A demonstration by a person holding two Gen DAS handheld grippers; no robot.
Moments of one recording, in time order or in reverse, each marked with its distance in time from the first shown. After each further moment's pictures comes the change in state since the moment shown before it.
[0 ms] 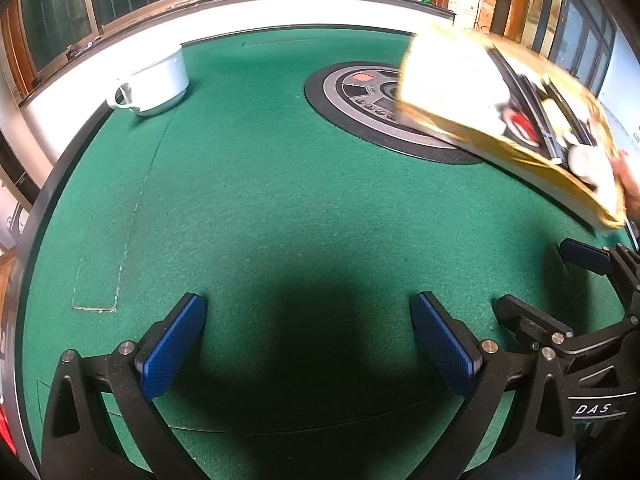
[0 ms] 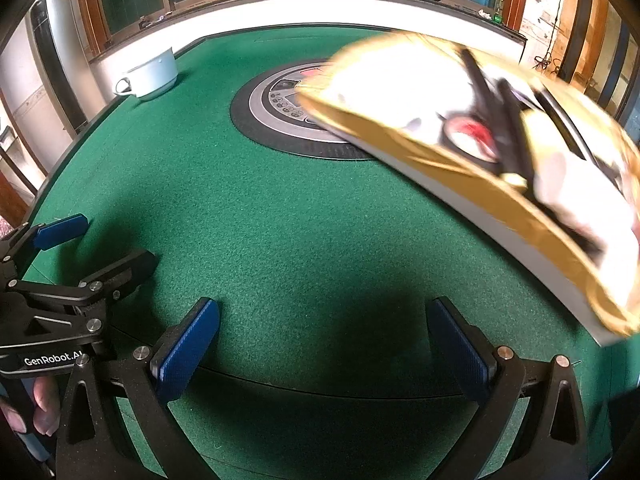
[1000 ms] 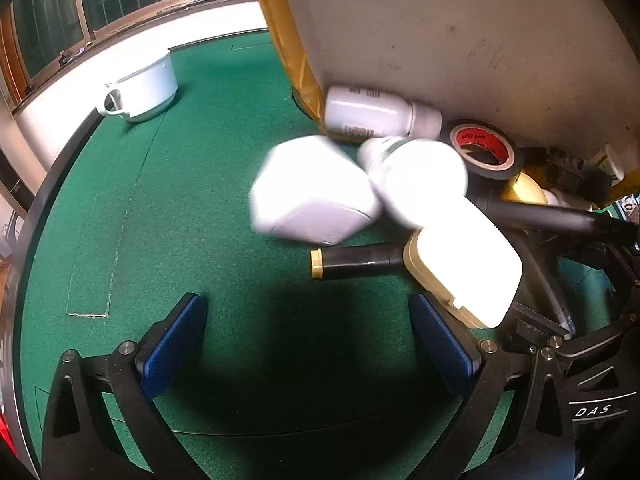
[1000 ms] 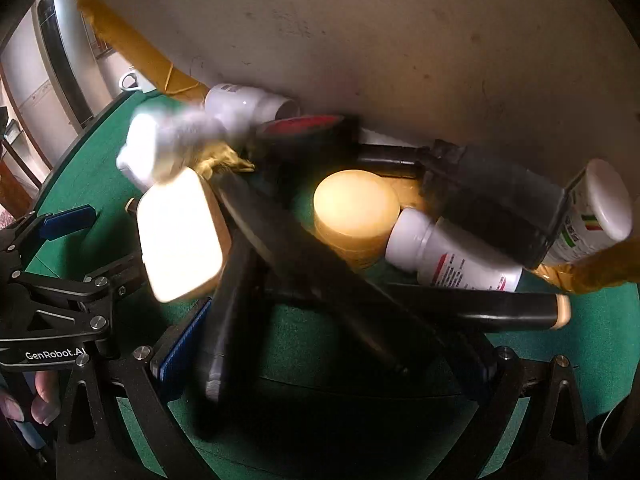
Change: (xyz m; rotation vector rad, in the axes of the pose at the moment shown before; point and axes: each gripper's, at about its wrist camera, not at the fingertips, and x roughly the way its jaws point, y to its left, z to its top) left arm -0.004 -0.012 -0.003 0.020 -0.006 -0.012; right arm 0.006 0.007 0.003 -0.022 -0.003 0.010
